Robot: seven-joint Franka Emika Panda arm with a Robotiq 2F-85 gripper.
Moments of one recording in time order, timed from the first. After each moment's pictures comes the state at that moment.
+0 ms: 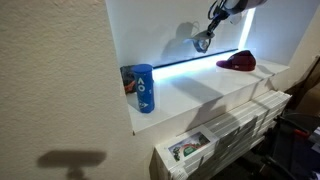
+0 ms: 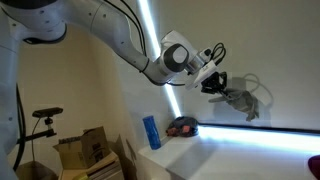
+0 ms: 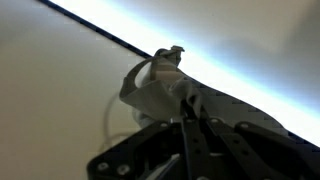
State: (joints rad) arm -0.24 0.24 -0.22 -2.07 -0.16 2.94 -0.41
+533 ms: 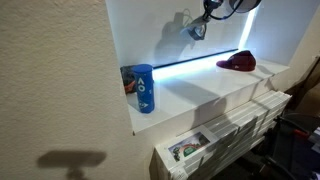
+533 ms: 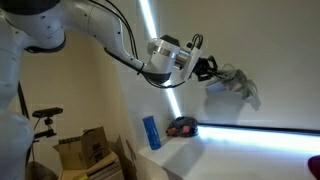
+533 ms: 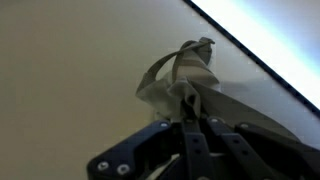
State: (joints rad) arm 0.37 0.28 -0.84 -1.96 -0.91 2.94 0.22
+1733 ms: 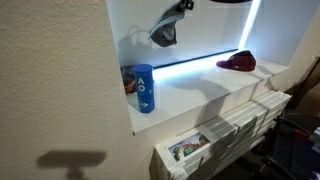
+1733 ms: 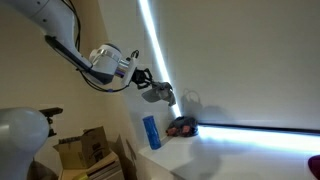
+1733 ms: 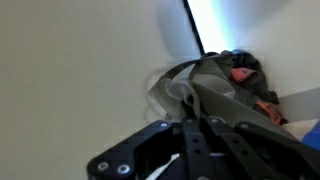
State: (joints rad) arm 0.84 -0.28 -0.64 -2.28 -1.35 2.50 0.30
